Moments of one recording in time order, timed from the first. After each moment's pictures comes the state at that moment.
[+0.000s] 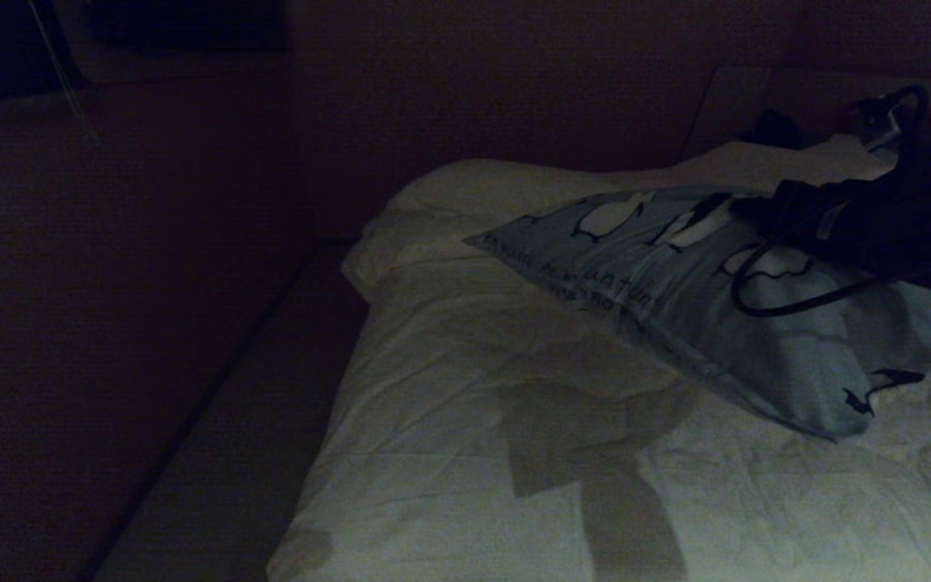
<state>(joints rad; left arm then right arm) 0.00 0.00 0.00 0.00 0.00 0.00 0.14 1.62 -1.15 -0.41 0.12 0.27</state>
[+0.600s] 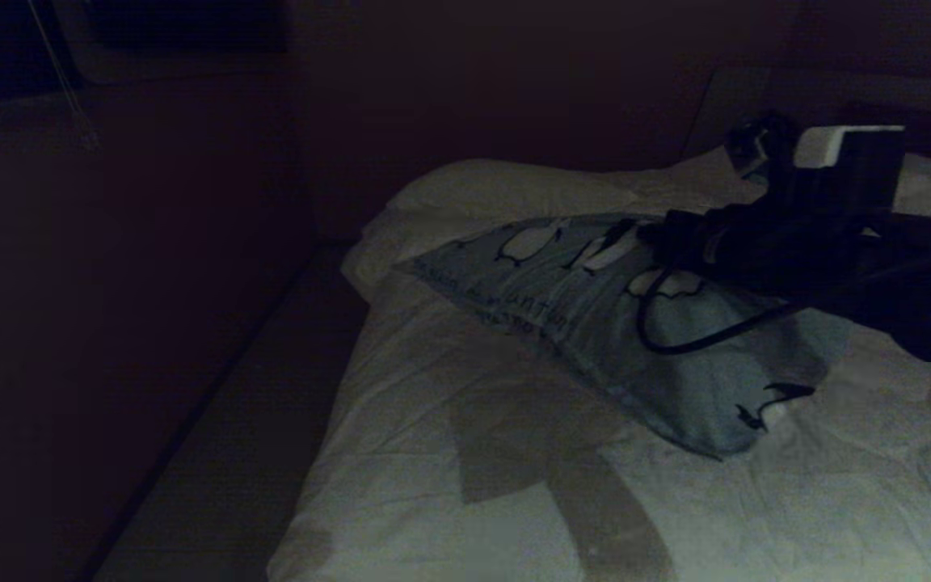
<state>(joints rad) 0.00 0.00 0.00 0.00 0.00 0.00 0.39 1.74 -1.22 -0.41 -0.04 0.25</state>
